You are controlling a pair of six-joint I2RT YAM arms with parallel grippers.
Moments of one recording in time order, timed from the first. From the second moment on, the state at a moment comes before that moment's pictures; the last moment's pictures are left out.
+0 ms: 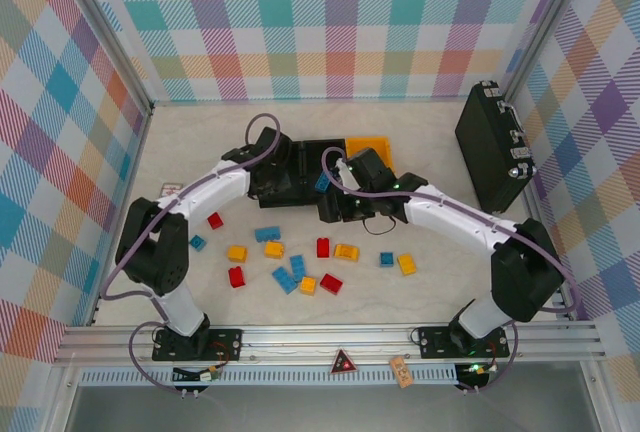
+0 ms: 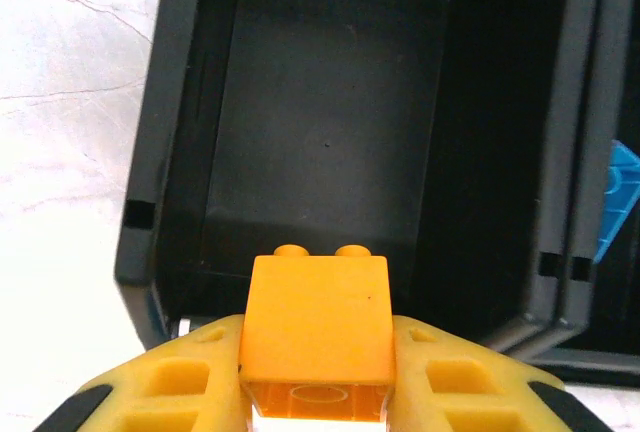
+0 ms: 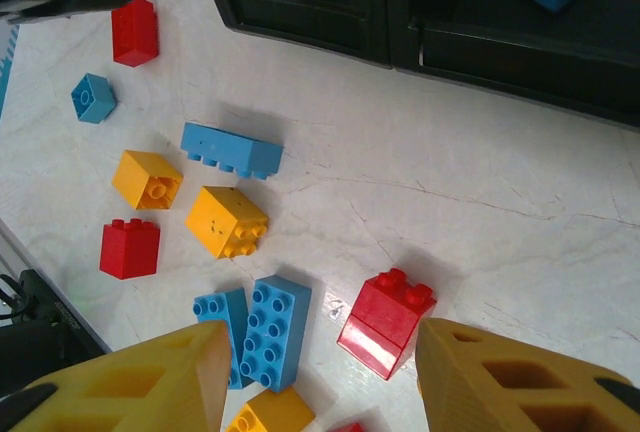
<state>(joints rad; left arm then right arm) -0.47 1.73 1.29 -0.67 -0.16 -0.68 0.73 1.53 1.12 -0.51 -0.32 0.48</state>
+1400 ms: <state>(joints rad) -0.51 1.61 1.23 -0.63 -0.09 -0.63 0.70 1.49 1.12 -0.56 -0.17 0.52</state>
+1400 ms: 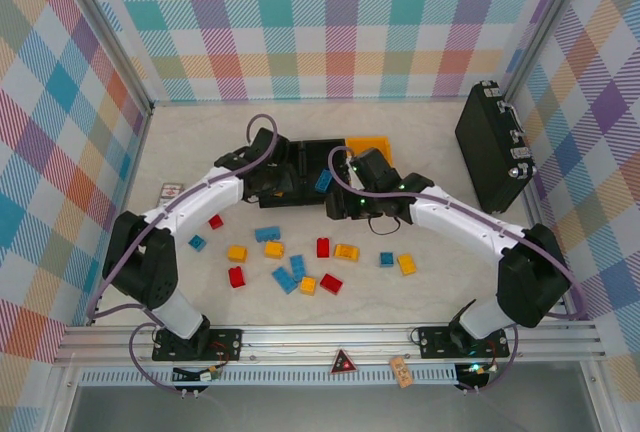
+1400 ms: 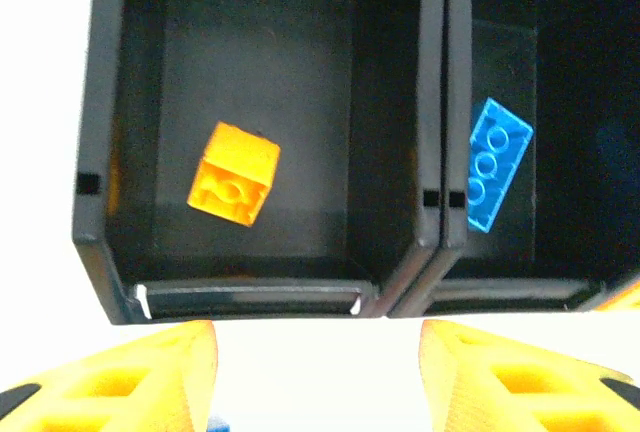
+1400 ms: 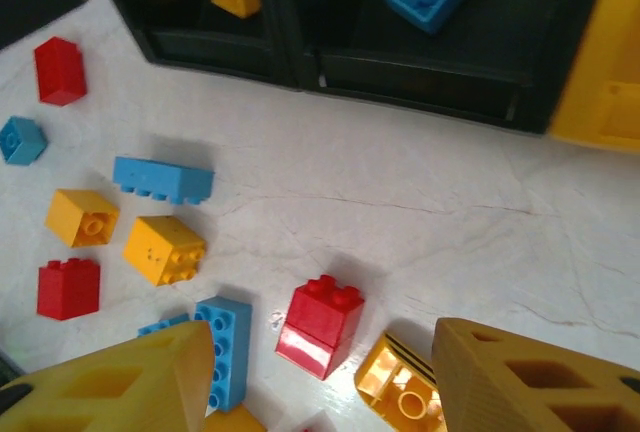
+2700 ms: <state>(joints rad) -0.65 1.55 1.09 -0.44 0.19 -0.60 0.45 1.64 0.88 -0.46 0.25 0.75</state>
